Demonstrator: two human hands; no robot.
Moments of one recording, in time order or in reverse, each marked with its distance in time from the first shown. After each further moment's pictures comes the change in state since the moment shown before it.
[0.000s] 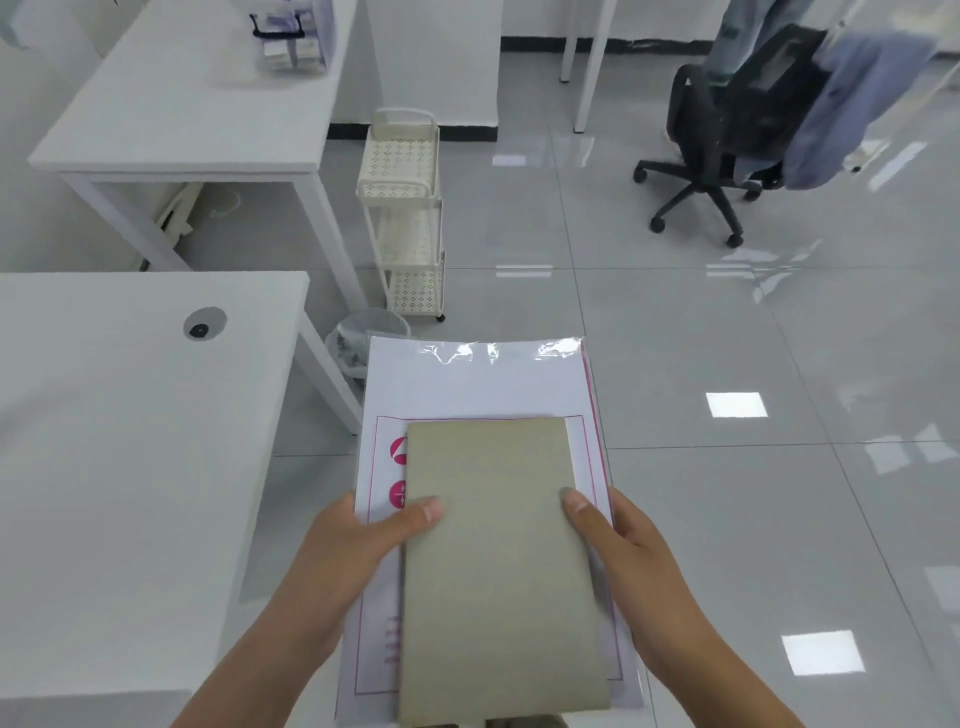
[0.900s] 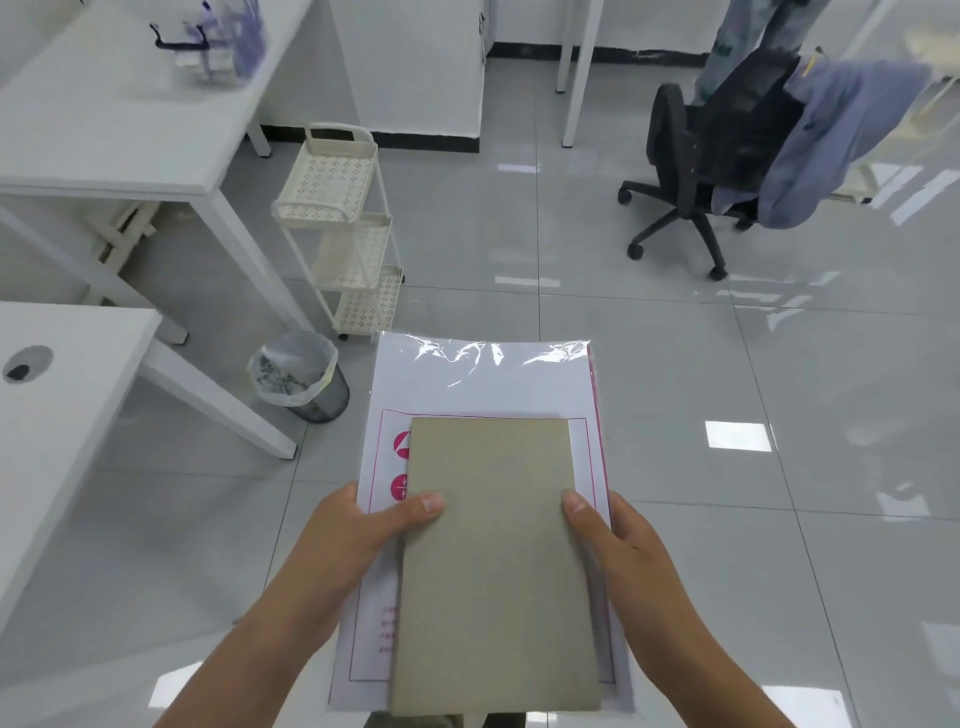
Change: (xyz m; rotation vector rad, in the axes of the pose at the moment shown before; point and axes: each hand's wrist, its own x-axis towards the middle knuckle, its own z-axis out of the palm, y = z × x) left_hand 0.103 0.089 0.263 -0.057 0.000 0.007; right_hand 0.143 -0.064 -0.265 -0.058 -0.039 -0.018
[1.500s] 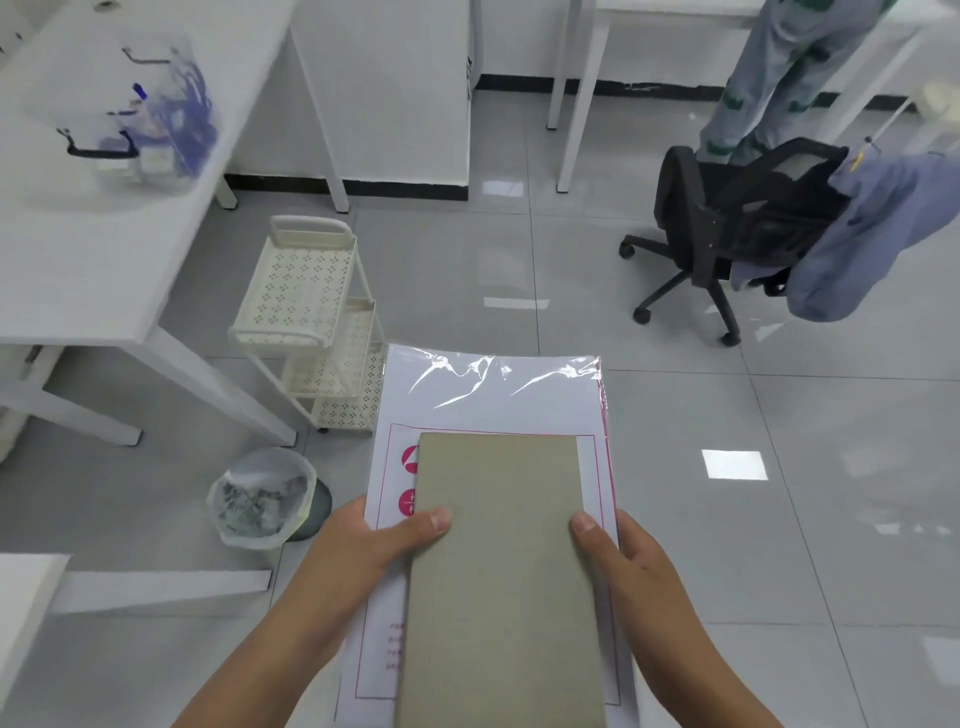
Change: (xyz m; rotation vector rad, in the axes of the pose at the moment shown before) left_hand 0.258 0.221 -0.036 -0.043 -0.086 0.016; right_hand 0.266 -0.192 0.043 0.013 0.020 0.010
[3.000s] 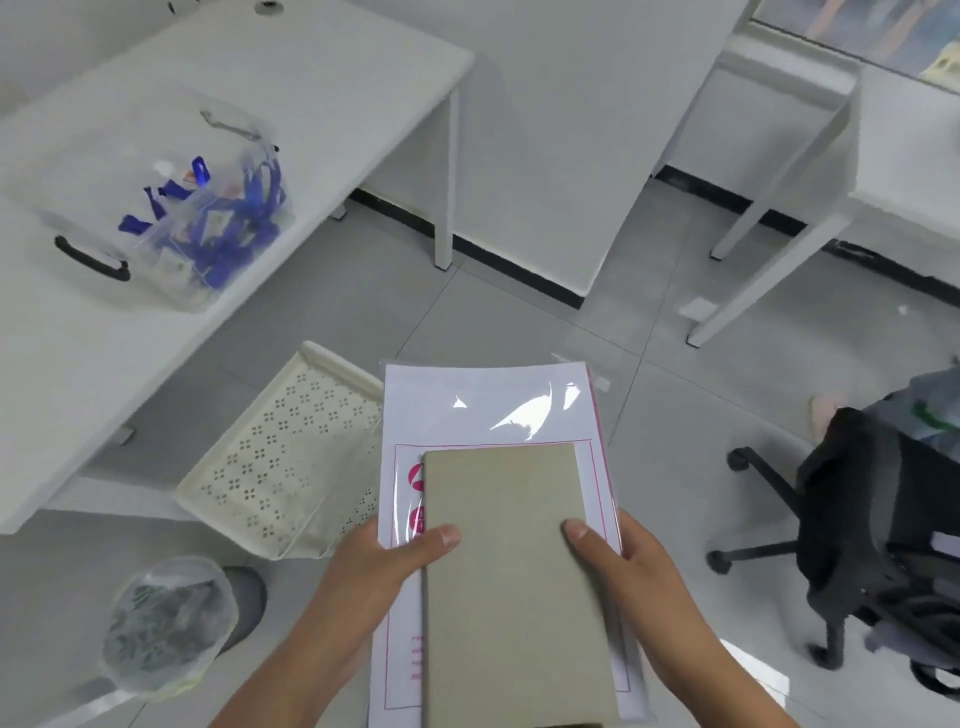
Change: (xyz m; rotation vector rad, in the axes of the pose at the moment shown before) left_hand 0.422 0.276 -0.038 -0.251 0.399 -0.053; right_hand 0.520 -0.342 0.055 -0.400 -0.357 -0.003
